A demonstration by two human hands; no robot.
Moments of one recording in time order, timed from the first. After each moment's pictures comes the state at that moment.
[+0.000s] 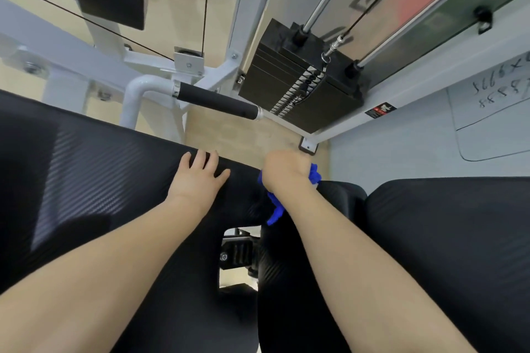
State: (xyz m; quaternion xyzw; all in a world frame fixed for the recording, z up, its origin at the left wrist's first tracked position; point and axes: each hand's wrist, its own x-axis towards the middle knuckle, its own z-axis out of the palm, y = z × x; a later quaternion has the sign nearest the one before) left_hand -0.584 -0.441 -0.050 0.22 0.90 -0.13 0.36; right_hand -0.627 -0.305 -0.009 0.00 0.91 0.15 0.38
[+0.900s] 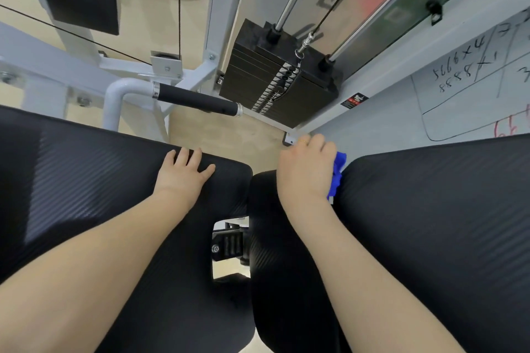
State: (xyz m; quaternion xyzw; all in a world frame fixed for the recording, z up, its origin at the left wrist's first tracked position) left_hand -0.583 -0.443 -0.050 0.21 0.90 -0.15 0.34; right_hand -0.578 -0.285 0.057 0.03 0.94 0.28 0.19
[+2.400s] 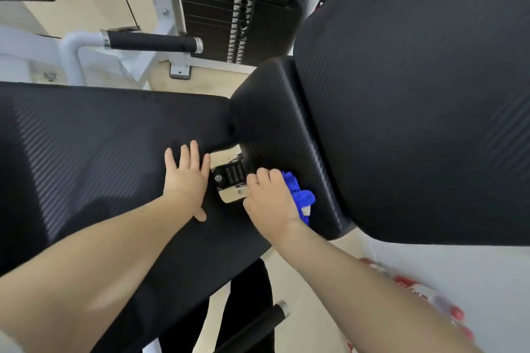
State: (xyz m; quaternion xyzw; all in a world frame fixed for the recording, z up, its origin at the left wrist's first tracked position) left_hand -0.457 -0.430 -0.056 0.28 0.86 -0.26 0.33; right_hand -0.380 -0.302 0.016 -0.17 0.92 0.20 0.28
